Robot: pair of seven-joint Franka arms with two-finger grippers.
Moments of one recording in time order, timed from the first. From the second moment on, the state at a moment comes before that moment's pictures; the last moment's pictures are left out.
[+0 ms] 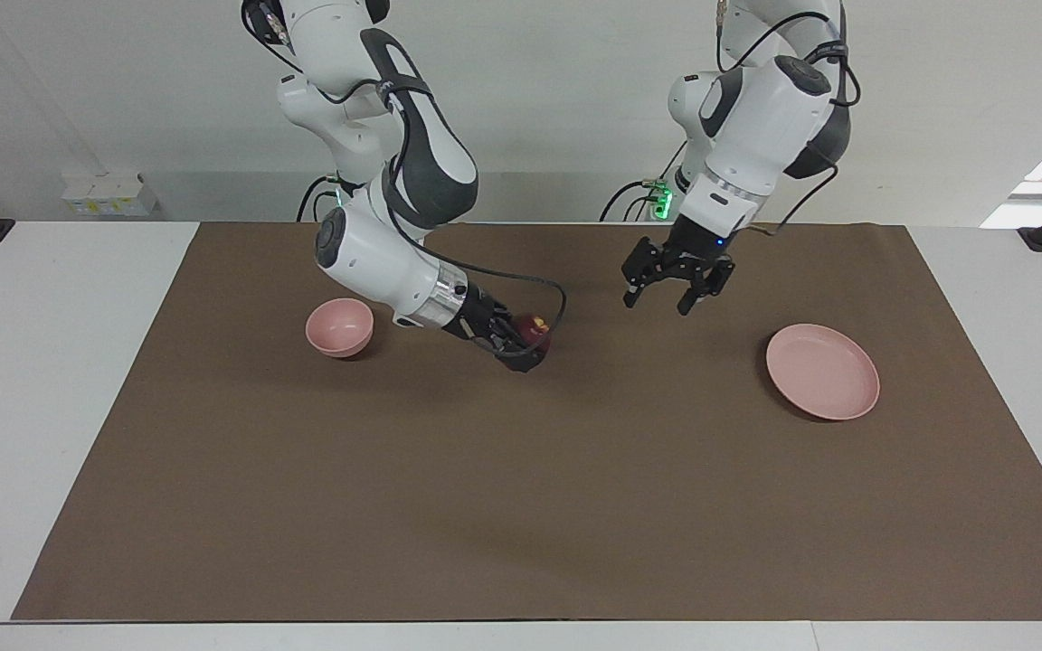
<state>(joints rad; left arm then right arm) 0.01 -0.04 -0.37 -1.93 -0.24 2.15 -0.26 0.26 0.31 0.09 -1.72 0.75 2.14 1.00</state>
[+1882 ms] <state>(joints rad) -0.02 0.02 -0.11 -1.46 0.02 1.56 -0.06 0.00 -0.04 0.09 -2.35 -0.03 2.27 0.15</state>
